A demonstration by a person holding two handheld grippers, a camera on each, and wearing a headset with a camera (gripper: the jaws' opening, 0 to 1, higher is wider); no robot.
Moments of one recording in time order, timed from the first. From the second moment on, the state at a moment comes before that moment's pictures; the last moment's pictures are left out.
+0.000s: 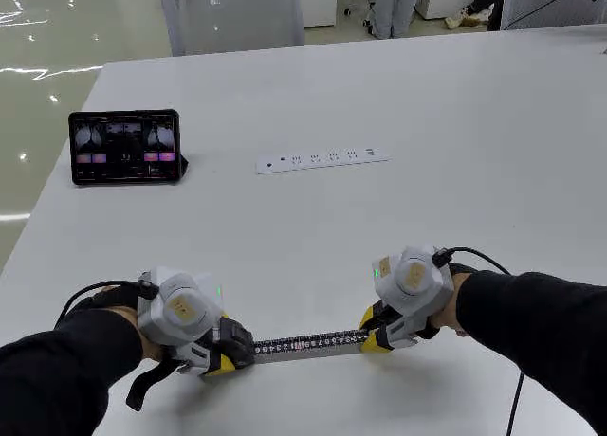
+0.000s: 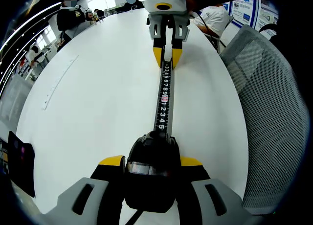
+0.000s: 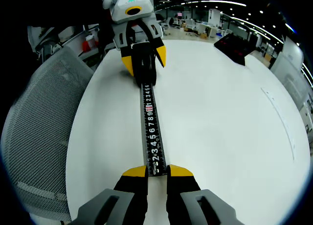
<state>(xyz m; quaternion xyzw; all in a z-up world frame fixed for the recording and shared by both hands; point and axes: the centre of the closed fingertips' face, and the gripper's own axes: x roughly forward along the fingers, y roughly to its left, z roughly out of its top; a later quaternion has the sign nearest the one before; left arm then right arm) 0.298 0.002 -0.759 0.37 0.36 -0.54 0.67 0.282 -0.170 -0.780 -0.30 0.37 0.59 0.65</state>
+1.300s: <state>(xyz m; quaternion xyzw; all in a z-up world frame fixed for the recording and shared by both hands) 0.299 0.002 -0.760 0.37 0.36 -0.54 0.67 0.282 -0.198 -0.780 -0.30 0.38 0.59 0.65</state>
